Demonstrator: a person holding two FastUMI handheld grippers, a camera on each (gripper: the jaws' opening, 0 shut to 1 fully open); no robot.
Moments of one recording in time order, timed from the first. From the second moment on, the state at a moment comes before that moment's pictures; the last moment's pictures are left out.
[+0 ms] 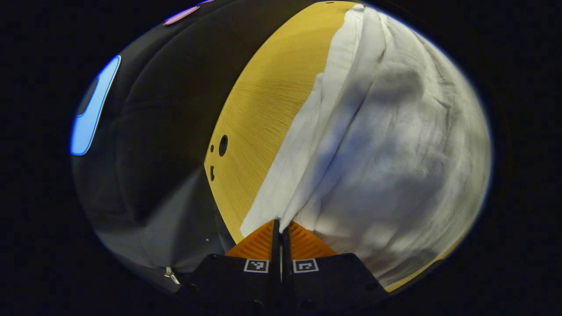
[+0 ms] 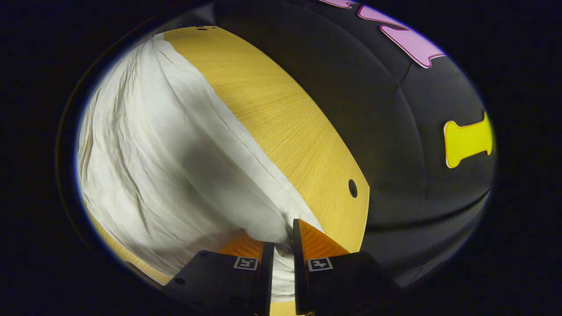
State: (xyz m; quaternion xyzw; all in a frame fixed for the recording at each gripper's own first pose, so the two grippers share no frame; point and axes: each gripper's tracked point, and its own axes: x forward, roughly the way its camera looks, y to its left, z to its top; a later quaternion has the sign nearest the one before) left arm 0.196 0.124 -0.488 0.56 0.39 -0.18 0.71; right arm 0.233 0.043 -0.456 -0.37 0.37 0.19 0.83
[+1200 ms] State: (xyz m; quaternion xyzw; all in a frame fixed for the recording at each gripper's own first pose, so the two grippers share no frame) left arm 0.188 0.132 -0.382 0.50 0.28 -0.09 0.81; right arm 0.171 -0.031 -0.364 0.00 0.38 -0.06 0.92
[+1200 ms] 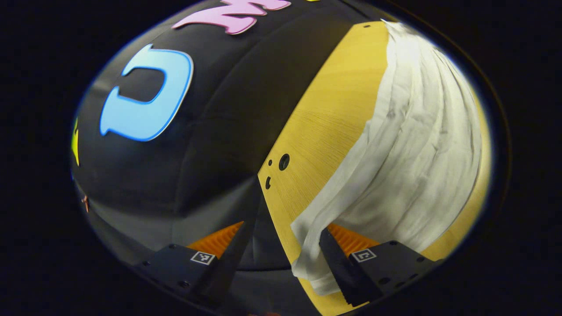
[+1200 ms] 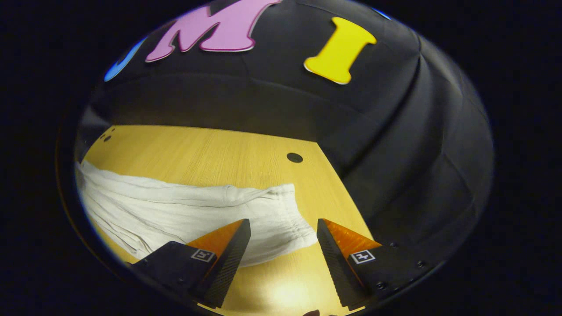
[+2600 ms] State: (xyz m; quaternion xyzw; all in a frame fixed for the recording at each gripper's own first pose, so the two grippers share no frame) left arm 0.065 0.129 -0.410 -0.09 0.41 0.08 0.90; right arm 0.160 -0.021 -0.444 0.29 0.49 -0.19 0.80
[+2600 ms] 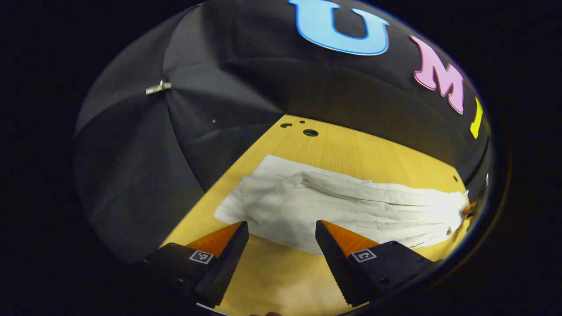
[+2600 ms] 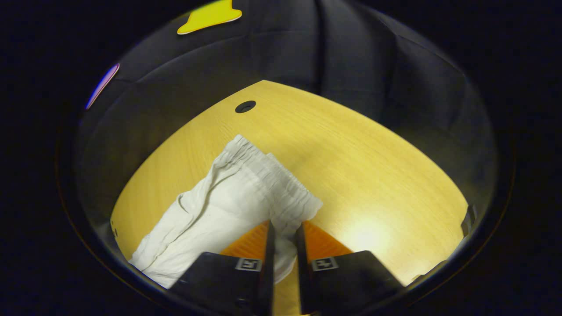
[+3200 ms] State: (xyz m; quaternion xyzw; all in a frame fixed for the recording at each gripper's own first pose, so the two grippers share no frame) left arm 0.062 0.136 -0.463 -0.18 0.48 0.18 0.84; right arm 0.162 -0.018 -0.448 0.33 0.47 -0.19 0.80
